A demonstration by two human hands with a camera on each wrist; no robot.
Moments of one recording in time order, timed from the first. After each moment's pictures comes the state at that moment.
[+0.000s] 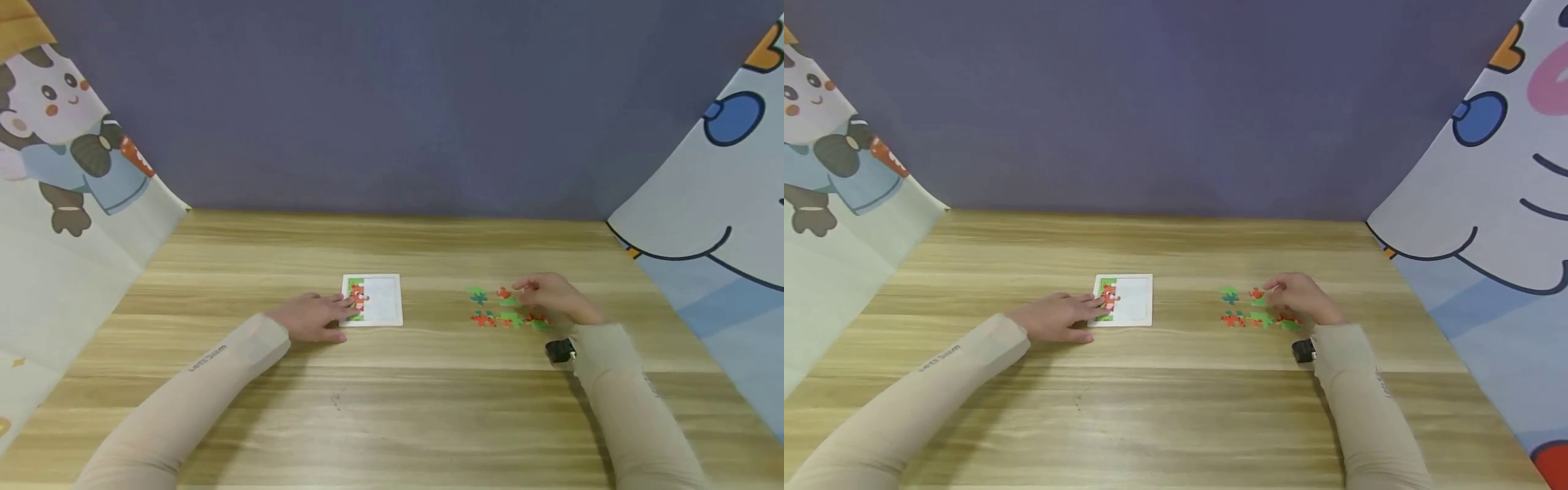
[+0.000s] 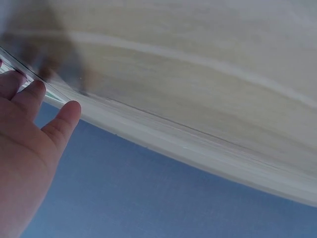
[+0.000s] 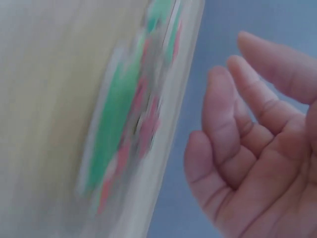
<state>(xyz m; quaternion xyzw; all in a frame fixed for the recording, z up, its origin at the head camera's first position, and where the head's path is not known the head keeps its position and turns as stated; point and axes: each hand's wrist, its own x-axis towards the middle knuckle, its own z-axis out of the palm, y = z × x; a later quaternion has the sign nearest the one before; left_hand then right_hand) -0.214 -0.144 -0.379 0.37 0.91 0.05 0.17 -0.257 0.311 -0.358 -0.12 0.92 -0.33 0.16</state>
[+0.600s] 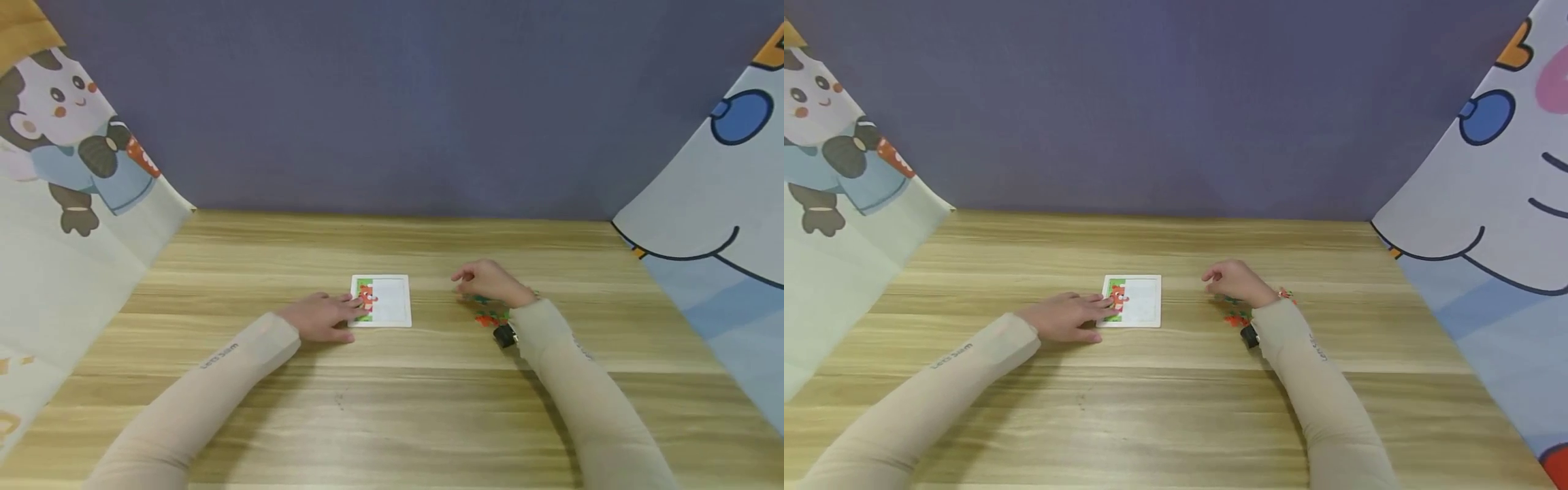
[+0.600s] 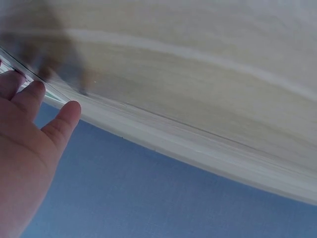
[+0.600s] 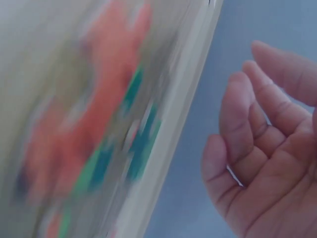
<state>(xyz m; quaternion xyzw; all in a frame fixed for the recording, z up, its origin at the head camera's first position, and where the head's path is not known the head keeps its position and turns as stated) -0.216 -0.134 -0.378 0.36 0.91 0.04 0.19 -0.281 0.212 -0.364 -0.21 0.92 -0.31 0.16</state>
